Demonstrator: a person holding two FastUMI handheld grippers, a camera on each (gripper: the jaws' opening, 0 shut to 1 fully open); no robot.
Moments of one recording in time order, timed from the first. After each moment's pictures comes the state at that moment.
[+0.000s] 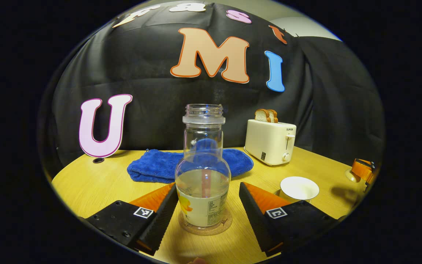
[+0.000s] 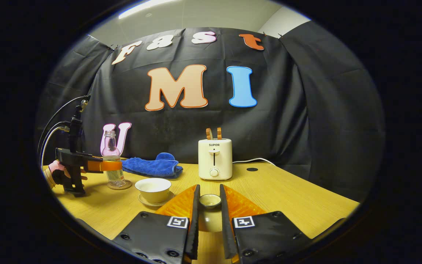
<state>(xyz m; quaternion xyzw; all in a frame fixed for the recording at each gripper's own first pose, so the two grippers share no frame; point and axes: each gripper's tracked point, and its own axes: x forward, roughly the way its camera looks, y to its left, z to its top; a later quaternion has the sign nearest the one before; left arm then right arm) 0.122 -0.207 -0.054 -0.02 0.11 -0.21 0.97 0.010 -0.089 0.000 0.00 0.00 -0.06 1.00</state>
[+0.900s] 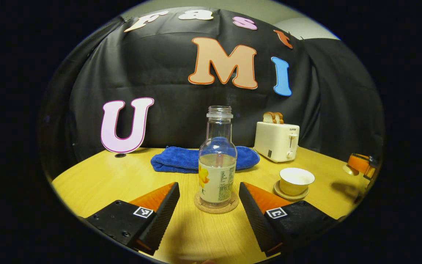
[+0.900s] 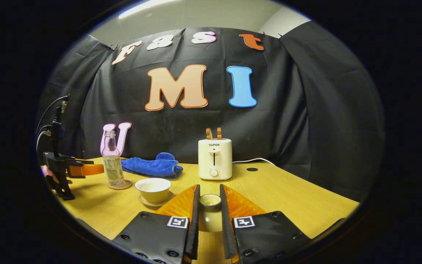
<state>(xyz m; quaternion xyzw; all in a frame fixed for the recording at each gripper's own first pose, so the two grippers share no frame) 0.067 -0.169 -0.052 0.00 0.08 -0.16 0.98 0.011 -0.090 0.000 0.00 0.00 -0.06 1.00</state>
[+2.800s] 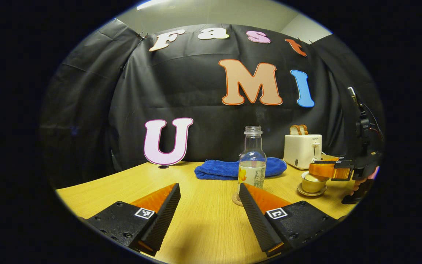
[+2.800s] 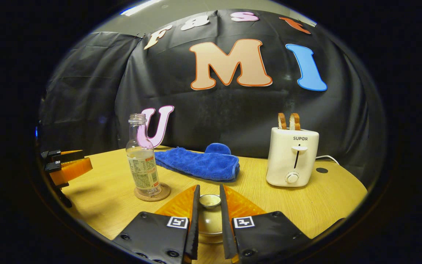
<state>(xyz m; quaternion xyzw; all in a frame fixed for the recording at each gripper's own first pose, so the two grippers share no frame) 0.031 -0.063 0.005 0.00 0.01 -0.03 1.00 0.138 0.054 -0.031 -0.02 0.07 0.13 0.99</state>
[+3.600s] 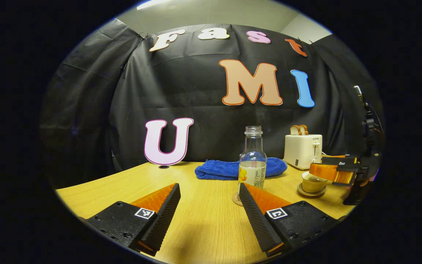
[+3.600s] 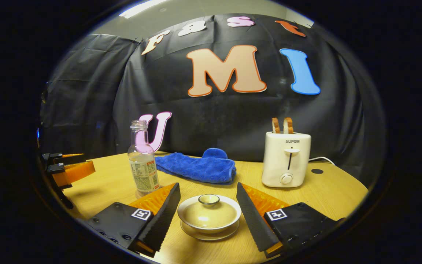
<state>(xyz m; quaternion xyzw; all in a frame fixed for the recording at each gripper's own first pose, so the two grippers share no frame) 0.031 -0.063 0.005 0.00 0.00 -0.03 1.00 0.121 0.040 -0.017 0.00 0.03 0.10 0.99</state>
